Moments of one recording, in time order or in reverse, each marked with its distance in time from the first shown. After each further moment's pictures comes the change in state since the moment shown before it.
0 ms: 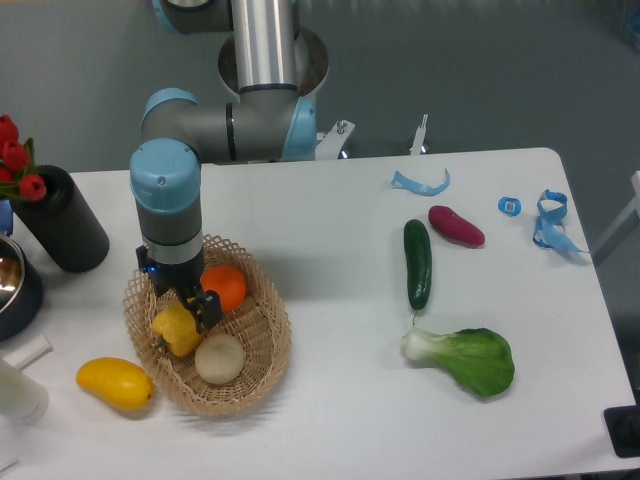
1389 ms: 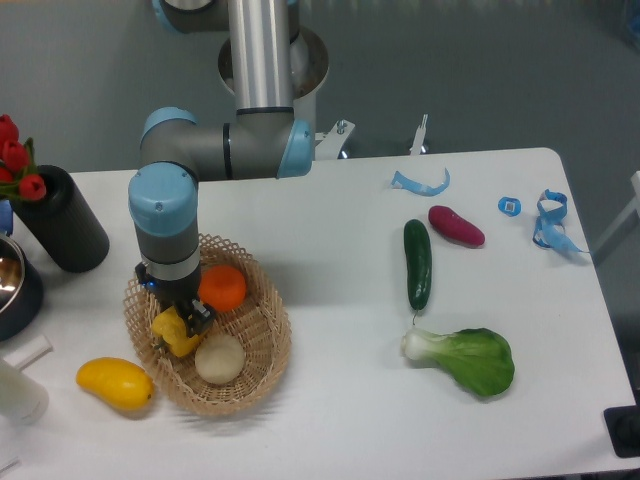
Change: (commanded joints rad) arm 0.006 -0.019 0.021 0.002 0.000 0.011
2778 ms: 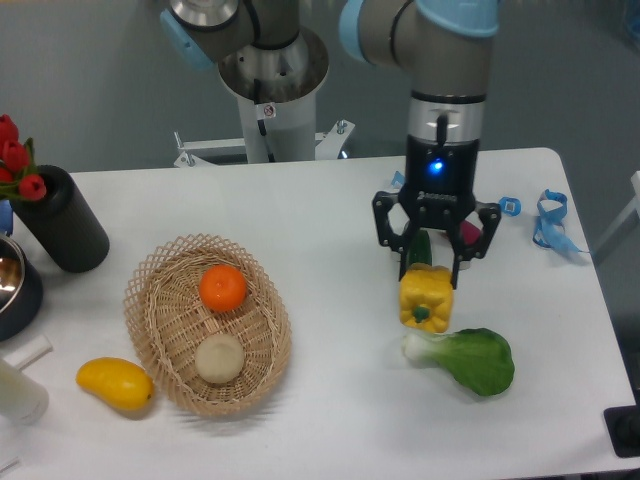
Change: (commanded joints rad) arm 0.615 0.189 0.187 -0.002 -0.319 0.107
